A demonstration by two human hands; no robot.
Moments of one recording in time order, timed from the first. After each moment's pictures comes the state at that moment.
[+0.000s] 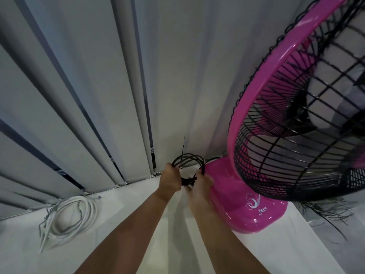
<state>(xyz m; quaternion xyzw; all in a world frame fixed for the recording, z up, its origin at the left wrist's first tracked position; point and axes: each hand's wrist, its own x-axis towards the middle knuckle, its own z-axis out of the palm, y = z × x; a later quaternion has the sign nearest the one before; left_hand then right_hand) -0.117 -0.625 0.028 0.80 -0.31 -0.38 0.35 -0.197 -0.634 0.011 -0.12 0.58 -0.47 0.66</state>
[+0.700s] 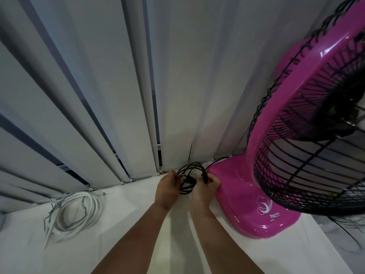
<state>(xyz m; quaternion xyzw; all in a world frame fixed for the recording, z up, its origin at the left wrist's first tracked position) -0.096 -0.597 -0.024 0.80 -0.42 -0.29 0.32 -0.178 -0.632 -0.017 -0.22 0.62 -0.53 0.54</state>
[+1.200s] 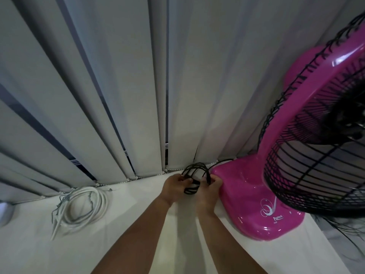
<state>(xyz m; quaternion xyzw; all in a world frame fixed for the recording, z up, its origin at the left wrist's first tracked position) -0.090 -0.601 -0.014 0.75 -0.33 -0.45 0.35 -0.191 -0.621 -0.012 -0.40 0.66 -0.43 0.47</state>
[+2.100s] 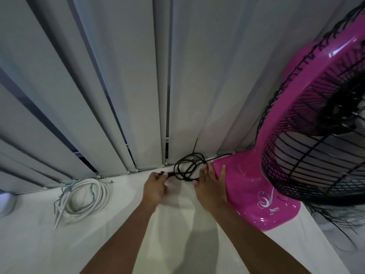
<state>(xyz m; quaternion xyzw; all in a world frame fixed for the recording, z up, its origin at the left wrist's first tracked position) -0.069 -0.556 -0.018 0.77 -0.13 -0.41 0.48 -0.233 -0.640 -0.033 -0.87 0.46 0.15 -0.07</state>
